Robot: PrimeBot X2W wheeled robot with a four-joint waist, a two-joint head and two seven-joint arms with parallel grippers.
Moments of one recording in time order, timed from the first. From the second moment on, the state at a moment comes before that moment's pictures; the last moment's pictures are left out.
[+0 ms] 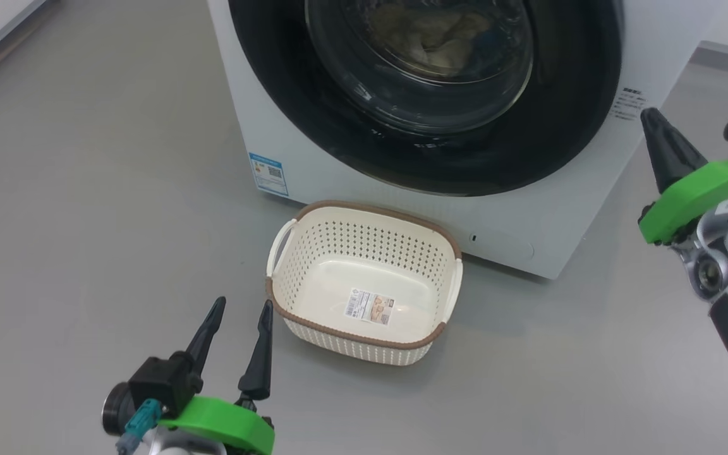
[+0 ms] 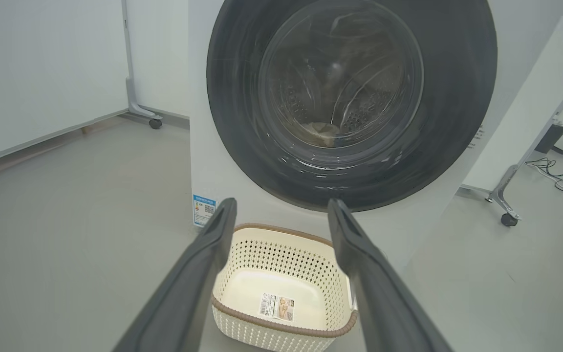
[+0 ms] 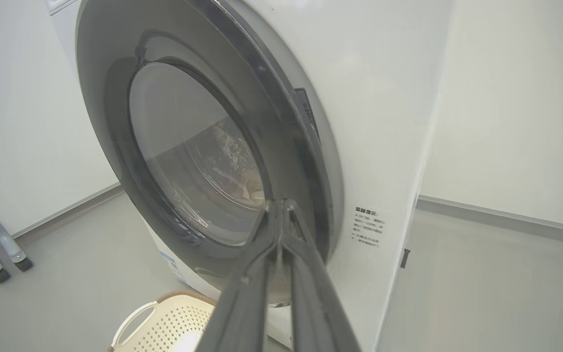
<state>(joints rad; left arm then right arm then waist) -0.14 0.12 -0.36 0.21 -0.34 -0.01 -0.24 -0.74 -0.35 0.45 0.79 0.64 0.13 -0.24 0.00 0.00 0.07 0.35</state>
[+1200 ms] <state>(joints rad) -0.09 0.16 -0.36 0.19 -0.37 0.01 -0.20 0.05 -0.05 -0.10 0.22 0.20 0.13 -0.22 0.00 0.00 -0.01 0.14</state>
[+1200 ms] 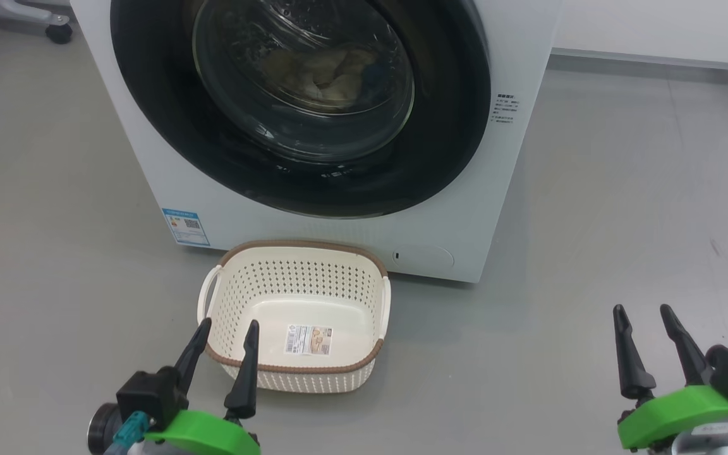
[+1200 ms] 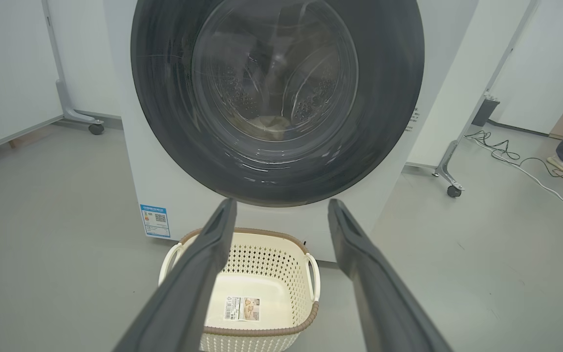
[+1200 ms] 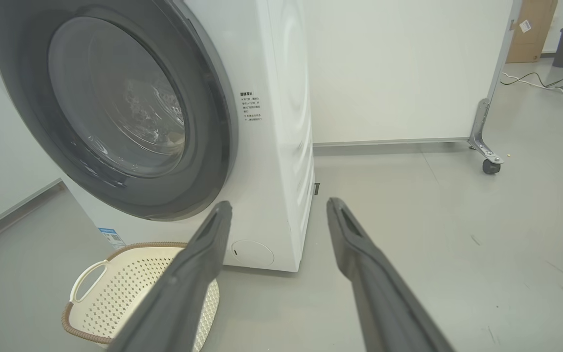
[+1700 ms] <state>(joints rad) -0.09 0.17 -0.37 0.19 -0.38 0.01 -0.19 0.14 -0.04 -0.07 0.00 0.20 0.13 -0.12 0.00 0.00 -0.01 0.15</state>
